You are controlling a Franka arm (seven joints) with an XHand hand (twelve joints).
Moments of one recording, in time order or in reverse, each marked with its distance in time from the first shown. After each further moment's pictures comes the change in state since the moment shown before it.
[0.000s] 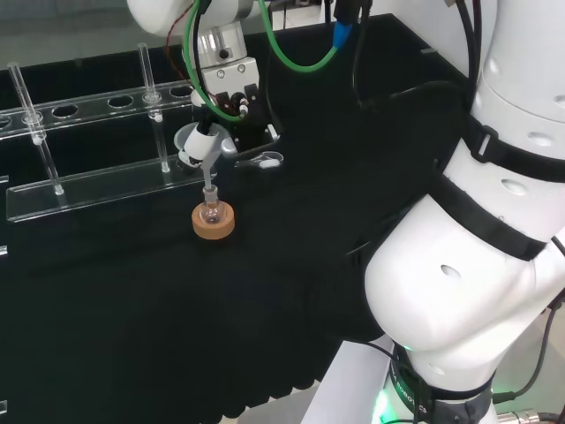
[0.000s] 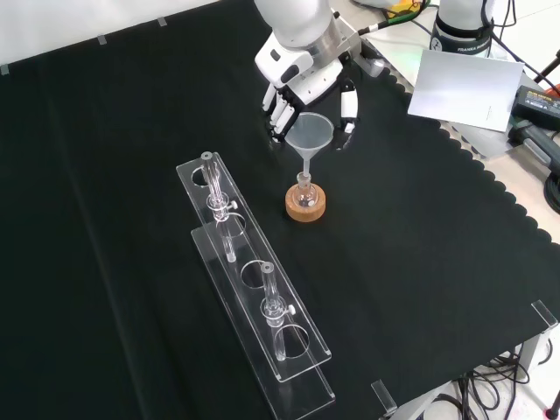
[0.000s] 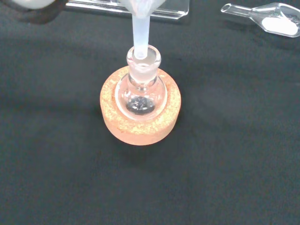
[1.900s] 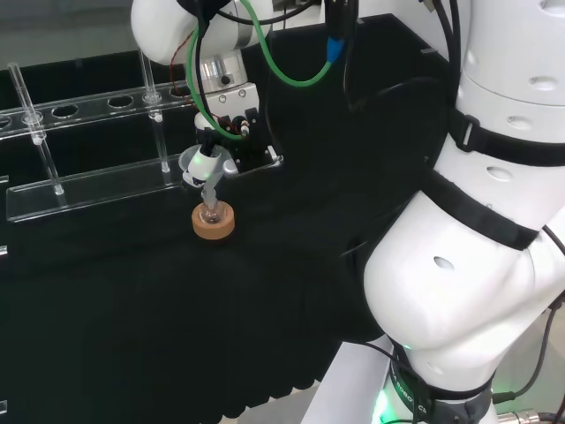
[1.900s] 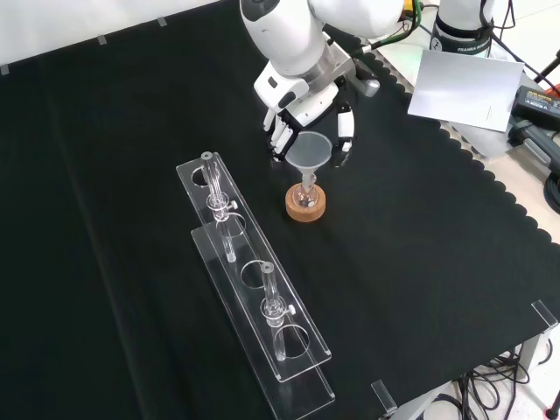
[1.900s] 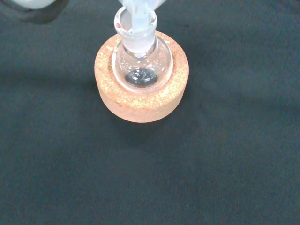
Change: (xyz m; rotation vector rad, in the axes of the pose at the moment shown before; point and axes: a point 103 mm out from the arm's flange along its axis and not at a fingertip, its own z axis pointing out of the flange) arm 0.001 0.021 0.038 0.039 0.000 0.000
